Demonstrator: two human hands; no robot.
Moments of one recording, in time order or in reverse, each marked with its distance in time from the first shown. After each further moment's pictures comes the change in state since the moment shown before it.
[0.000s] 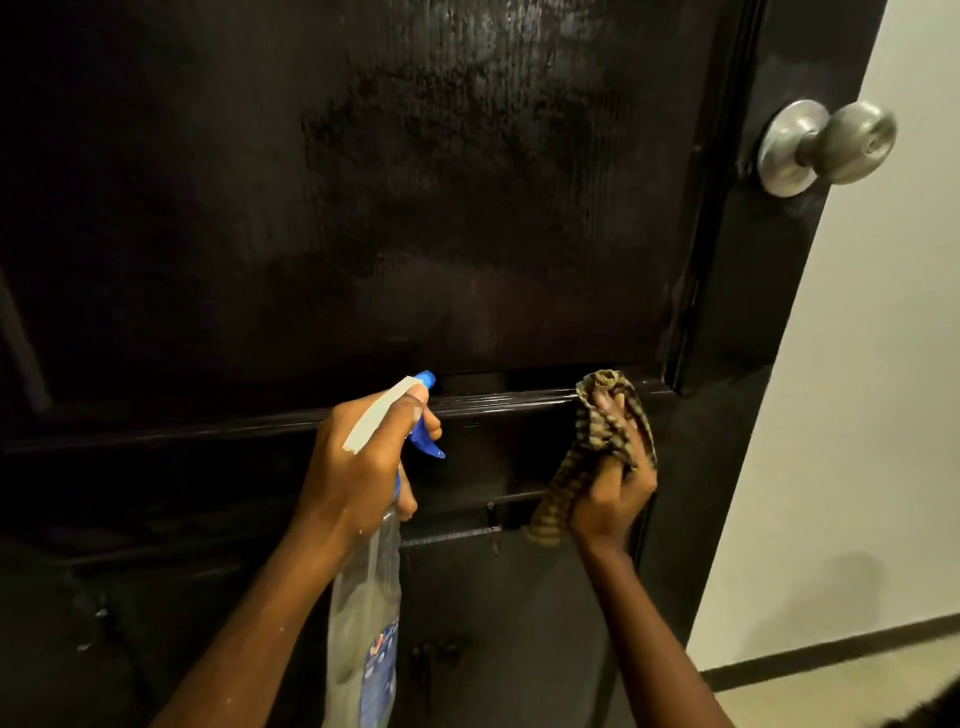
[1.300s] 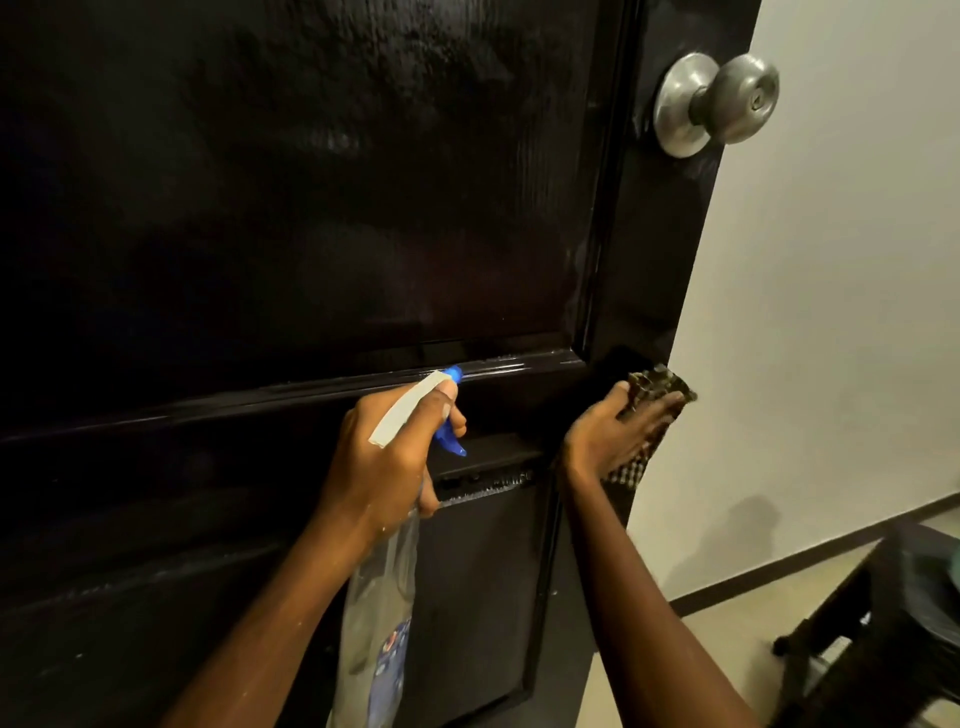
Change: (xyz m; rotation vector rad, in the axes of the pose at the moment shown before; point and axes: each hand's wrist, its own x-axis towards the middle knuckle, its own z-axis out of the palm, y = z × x) left_hand 0.000 0.007 0.092 -0.148 -0.174 -0.031; right_hand 0.064 0.057 -0.043 -0.345 0.417 0.622
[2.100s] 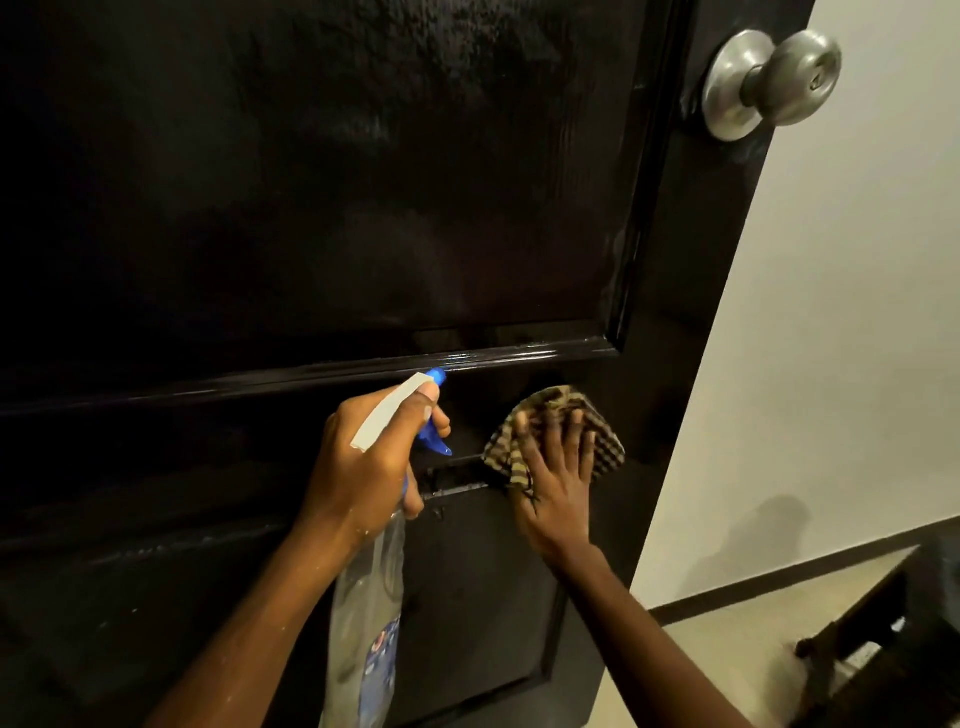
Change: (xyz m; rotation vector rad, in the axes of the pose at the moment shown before) left_hand -0.019 -0.013 -0.030 0.055 0.090 -0.022; right_hand -0.051 0.092 -0.029 -0.508 -0.528 -1.179
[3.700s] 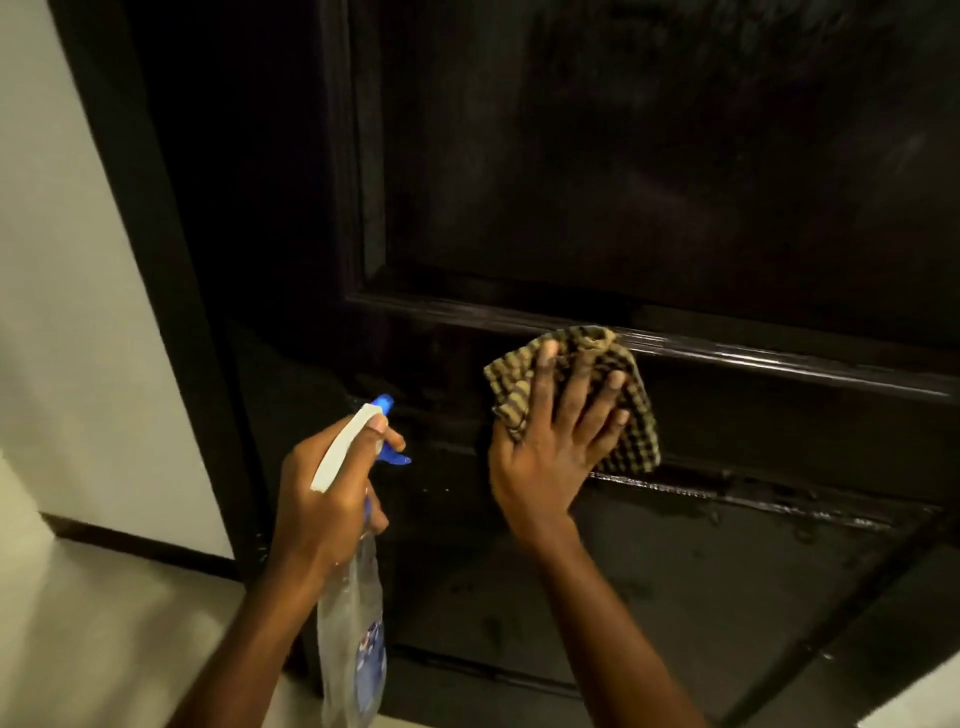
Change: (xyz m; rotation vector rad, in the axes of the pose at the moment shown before) left_hand -0.126 -0.063 -0.216 0.212 0.604 -0.084; right_hand 0.028 -0.311 0.059 0.086 0.040 0.071
